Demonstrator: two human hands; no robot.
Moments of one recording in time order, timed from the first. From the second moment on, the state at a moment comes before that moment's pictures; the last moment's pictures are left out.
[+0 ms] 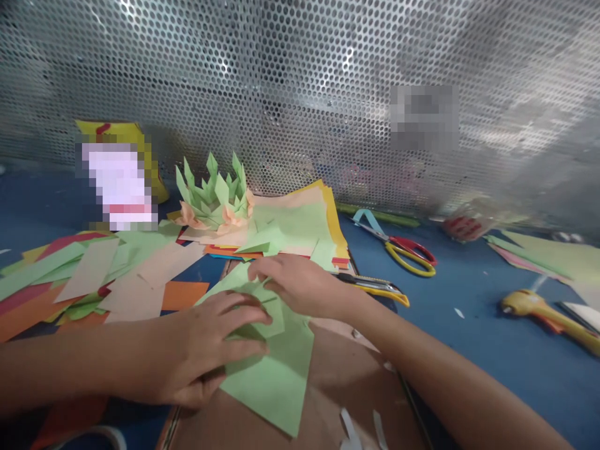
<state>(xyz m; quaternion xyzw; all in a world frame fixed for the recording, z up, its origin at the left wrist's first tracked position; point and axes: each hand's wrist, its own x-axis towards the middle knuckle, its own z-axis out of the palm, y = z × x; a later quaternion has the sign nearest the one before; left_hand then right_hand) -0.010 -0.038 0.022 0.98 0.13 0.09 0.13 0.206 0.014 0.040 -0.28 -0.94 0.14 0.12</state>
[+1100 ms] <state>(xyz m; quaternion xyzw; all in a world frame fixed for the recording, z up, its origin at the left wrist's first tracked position) -0.019 -0.019 0.007 0.94 0.28 0.11 0.18 0.206 -0.010 0.054 -0.33 -0.91 0.24 -0.01</state>
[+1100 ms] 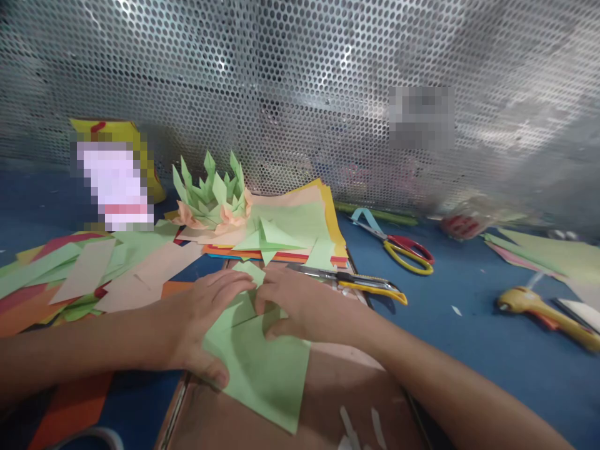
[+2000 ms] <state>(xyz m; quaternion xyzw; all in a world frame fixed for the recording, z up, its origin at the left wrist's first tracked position) -0.016 -0.004 0.007 0.78 0.42 0.27 0.37 0.288 0.065 0.064 -0.58 -0.81 0.08 0.06</state>
